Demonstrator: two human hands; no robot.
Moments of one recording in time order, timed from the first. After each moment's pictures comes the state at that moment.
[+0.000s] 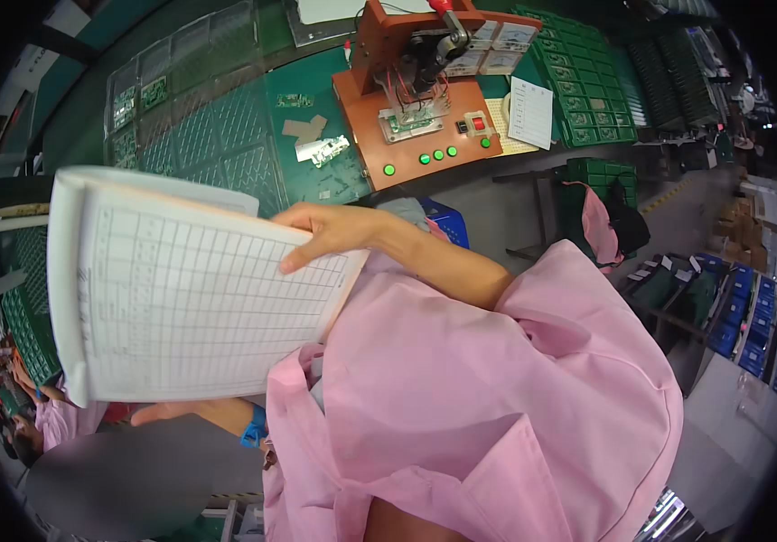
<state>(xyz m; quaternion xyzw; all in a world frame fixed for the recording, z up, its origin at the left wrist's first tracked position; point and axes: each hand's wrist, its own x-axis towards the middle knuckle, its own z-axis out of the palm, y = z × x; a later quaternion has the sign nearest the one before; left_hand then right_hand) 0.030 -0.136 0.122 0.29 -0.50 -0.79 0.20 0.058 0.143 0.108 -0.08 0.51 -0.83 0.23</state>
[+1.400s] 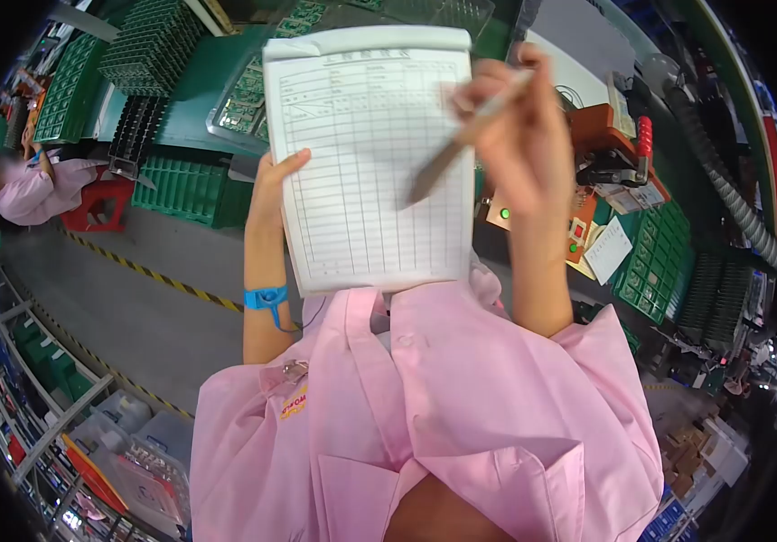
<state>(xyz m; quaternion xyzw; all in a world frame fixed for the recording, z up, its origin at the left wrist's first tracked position) 0.005 -0.118 0.081 0.16 -0.51 -0.83 -0.15 -0.002 0.118 0.211 -0.09 0.19 -0.97 0.09</state>
